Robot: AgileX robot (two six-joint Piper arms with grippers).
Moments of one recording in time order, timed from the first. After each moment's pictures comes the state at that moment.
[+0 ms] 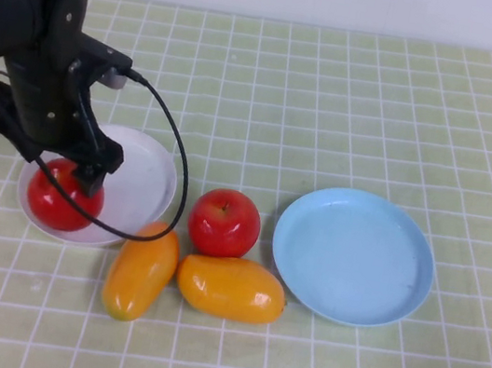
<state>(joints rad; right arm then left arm) -0.01 -0.01 0.03 0.12 0.35 -0.13 -0.29 1.86 -1.50 0.13 1.12 0.10</state>
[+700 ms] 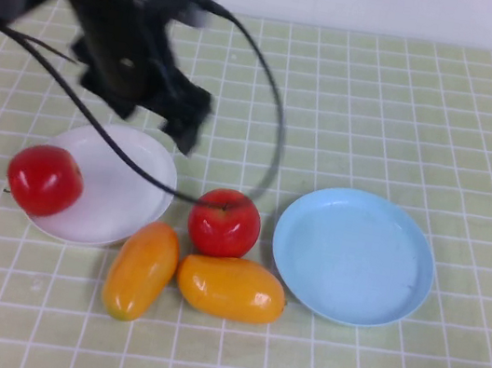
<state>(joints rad) -0.01 -0.01 0.03 0.12 0.35 -0.13 -0.42 1.87 -1.76 -0.04 1.23 0.12</state>
